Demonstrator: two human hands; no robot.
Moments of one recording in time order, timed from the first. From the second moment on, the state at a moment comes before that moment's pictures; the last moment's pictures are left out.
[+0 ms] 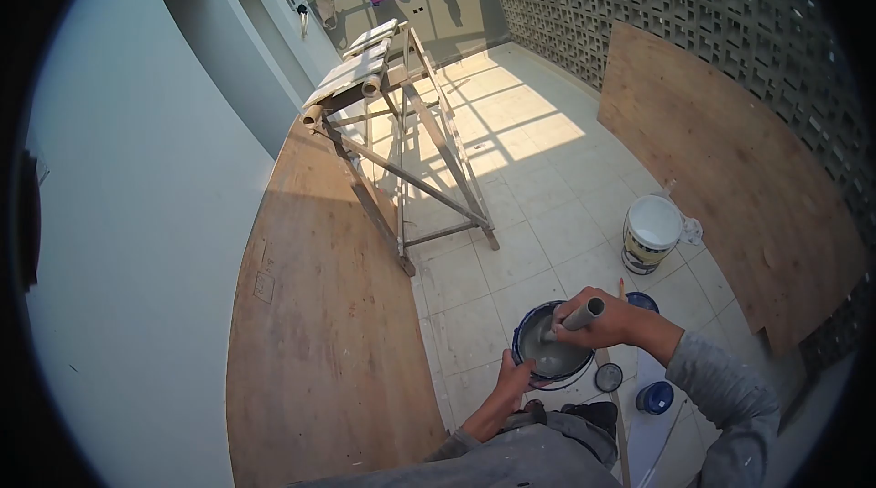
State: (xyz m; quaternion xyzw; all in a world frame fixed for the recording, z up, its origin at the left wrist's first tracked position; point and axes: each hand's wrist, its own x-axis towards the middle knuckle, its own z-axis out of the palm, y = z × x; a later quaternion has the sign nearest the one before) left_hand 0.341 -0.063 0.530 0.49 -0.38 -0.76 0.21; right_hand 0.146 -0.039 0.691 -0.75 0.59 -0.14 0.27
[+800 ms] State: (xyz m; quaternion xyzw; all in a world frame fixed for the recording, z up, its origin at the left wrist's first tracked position) left_hand 0.343 -0.055 0.521 0.49 -0.35 -0.77 0.22; right_hand 0.154 -0.027 0.685 -0.76 0.59 -0.14 0.23
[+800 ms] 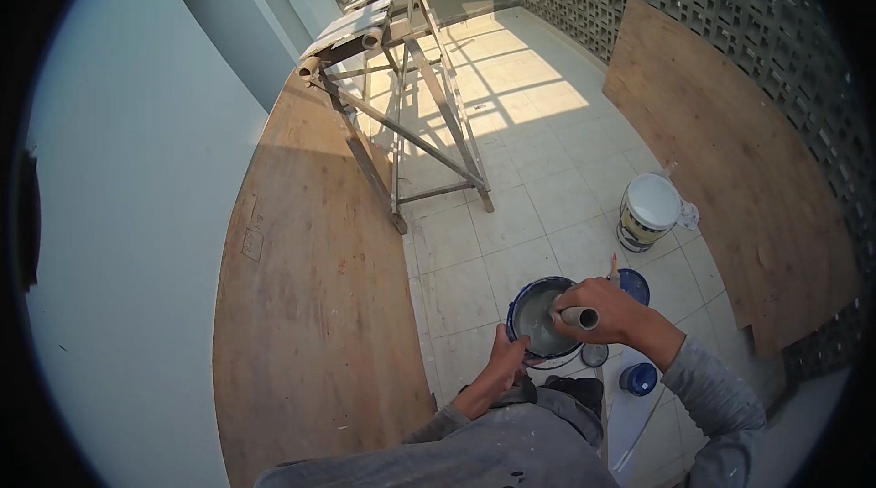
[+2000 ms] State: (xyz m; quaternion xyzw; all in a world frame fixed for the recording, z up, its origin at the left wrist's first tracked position) left_hand 0.353 -0.058 0.546 0.48 -0.38 -0.76 0.21; right_hand 0.157 -0.017 0.681 -0.70 0.59 -0.19 0.36
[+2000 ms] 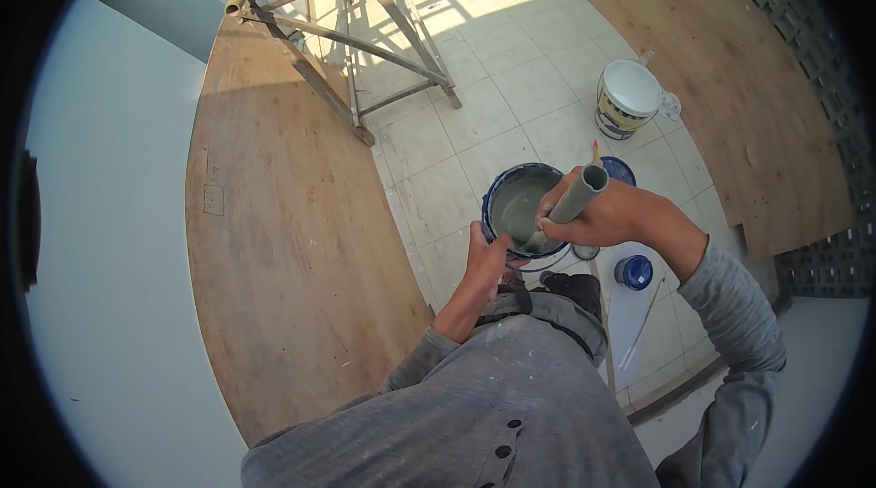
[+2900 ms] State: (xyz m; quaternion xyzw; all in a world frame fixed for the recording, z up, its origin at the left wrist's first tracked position) left_hand 0.357 -0.059 0.546 0.47 -0.36 -0.78 0.21; right_hand 0.160 -0.035 0.692 -0.71 0.62 -0.11 0.33
